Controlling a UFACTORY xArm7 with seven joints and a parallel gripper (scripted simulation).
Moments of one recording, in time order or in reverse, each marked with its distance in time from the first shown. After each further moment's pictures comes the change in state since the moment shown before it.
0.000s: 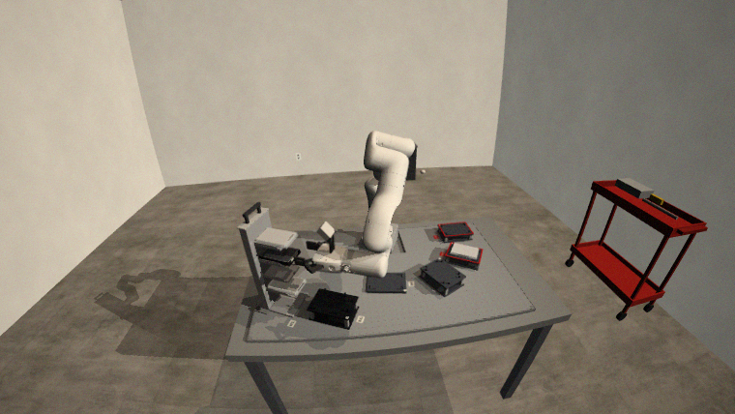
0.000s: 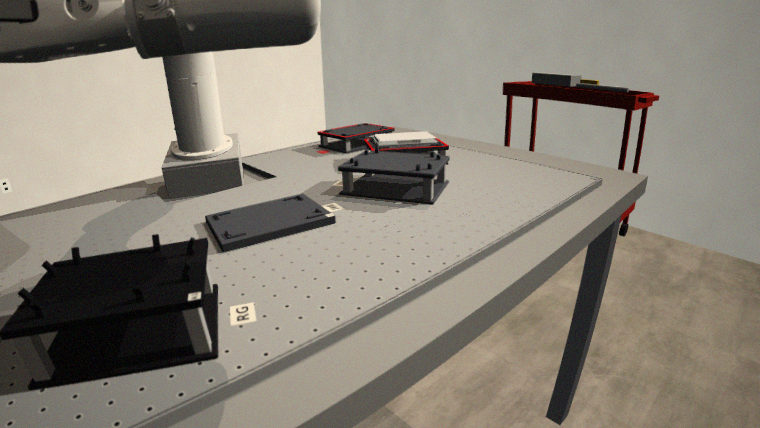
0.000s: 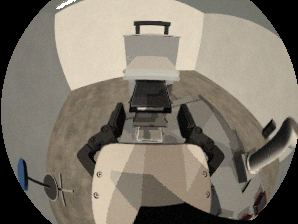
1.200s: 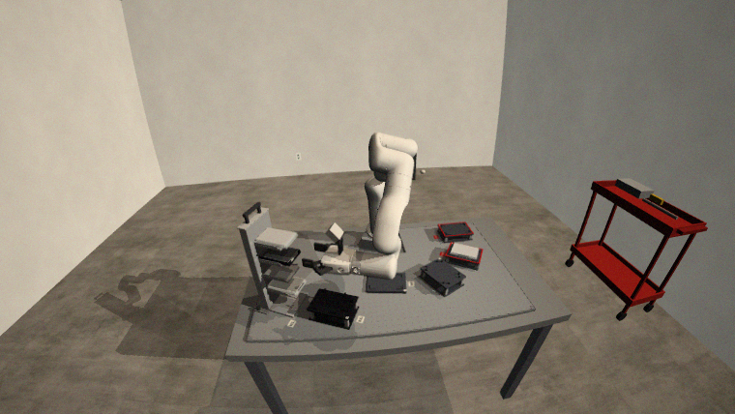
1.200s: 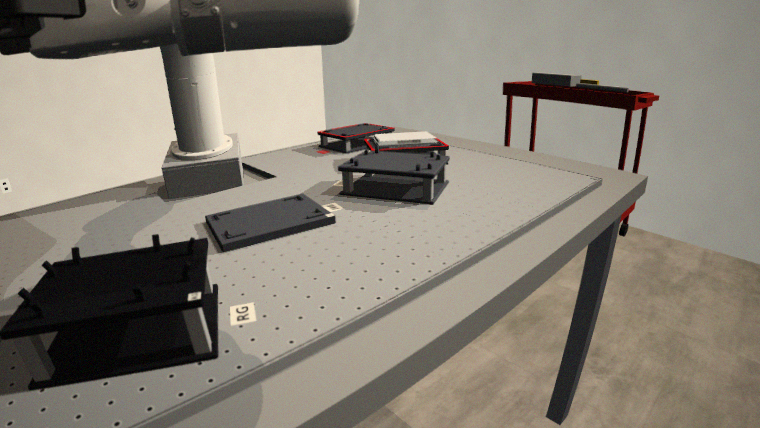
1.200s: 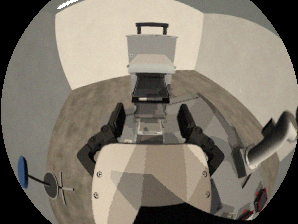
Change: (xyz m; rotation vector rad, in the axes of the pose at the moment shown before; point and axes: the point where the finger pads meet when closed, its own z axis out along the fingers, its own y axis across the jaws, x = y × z) arm -0.001 0.000 -0.030 0.000 -0.001 0.001
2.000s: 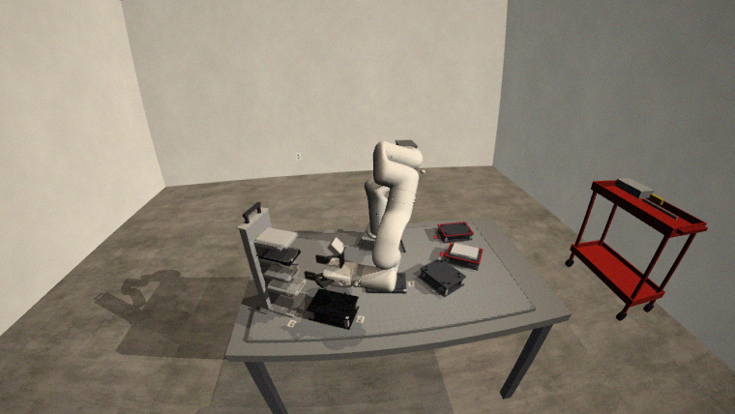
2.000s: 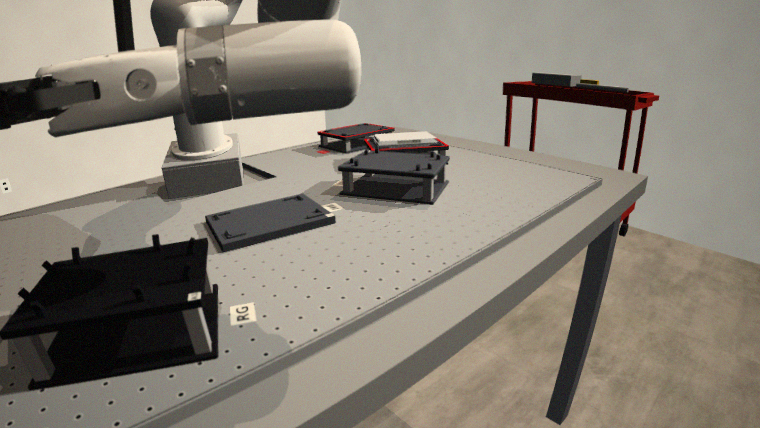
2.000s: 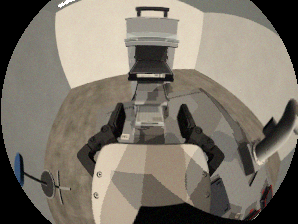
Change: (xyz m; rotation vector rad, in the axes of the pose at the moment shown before) arm -0.054 0.001 0.000 0.000 0.001 -0.002
